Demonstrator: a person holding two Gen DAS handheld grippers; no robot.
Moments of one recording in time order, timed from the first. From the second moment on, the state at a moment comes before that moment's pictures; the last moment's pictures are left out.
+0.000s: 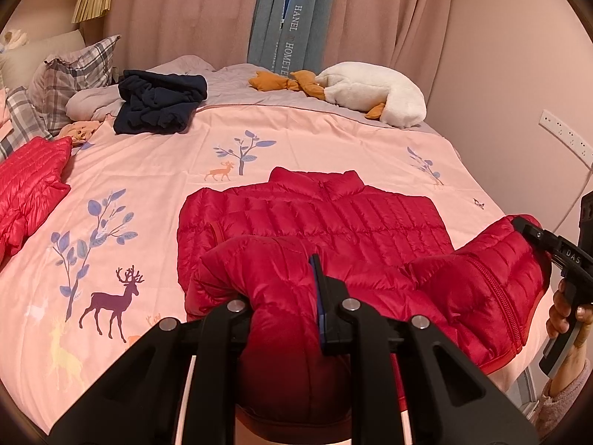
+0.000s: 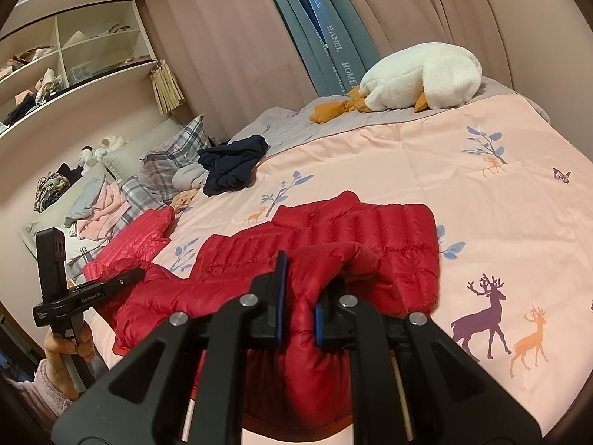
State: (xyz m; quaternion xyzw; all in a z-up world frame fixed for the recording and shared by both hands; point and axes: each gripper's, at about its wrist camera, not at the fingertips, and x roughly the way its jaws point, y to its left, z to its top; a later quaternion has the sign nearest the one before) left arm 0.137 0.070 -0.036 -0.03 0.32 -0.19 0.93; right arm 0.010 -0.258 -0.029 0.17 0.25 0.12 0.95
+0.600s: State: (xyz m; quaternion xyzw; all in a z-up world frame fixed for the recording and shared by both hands) left arm 0.152 0.070 -0.038 -0.03 0.33 -0.18 0.93; right arm 0.023 -0.259 -0.030 0.17 0.25 0.11 0.95
